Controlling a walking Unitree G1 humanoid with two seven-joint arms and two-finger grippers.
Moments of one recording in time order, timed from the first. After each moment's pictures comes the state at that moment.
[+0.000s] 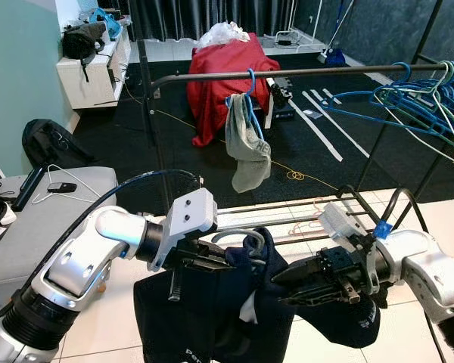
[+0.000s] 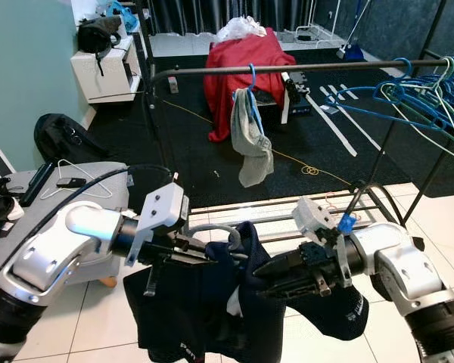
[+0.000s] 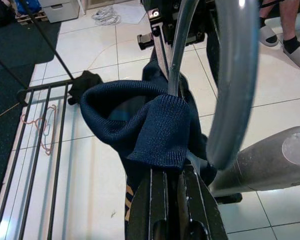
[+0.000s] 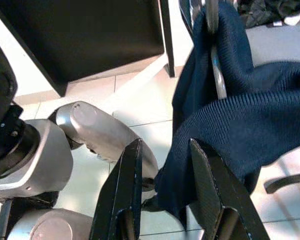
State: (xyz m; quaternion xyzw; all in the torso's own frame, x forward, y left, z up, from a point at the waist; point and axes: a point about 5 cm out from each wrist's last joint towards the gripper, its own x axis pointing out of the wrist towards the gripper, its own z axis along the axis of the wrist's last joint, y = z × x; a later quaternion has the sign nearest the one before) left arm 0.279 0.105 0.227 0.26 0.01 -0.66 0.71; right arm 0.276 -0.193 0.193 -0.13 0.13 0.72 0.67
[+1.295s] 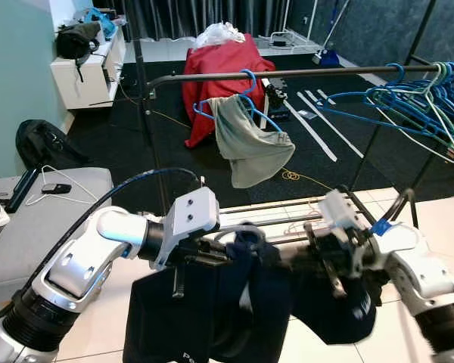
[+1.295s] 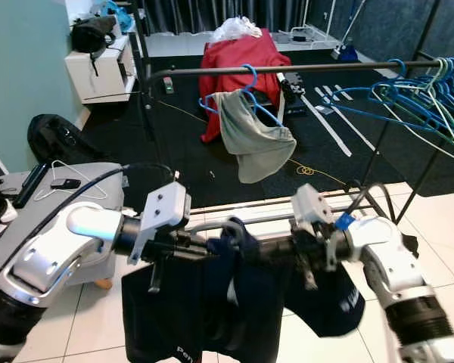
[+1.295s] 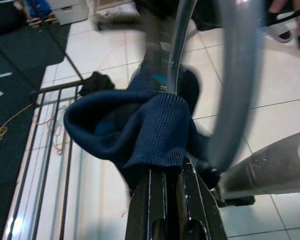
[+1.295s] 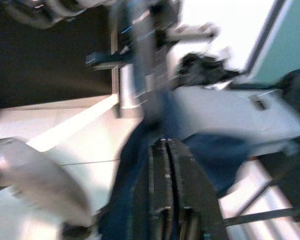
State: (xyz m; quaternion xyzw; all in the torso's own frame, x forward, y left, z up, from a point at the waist) left arm 0.277 0.102 0.226 0.27 0.01 -0.66 0.70; right arm 0.295 -0.178 0.217 -0.14 -0.05 0.67 0.72
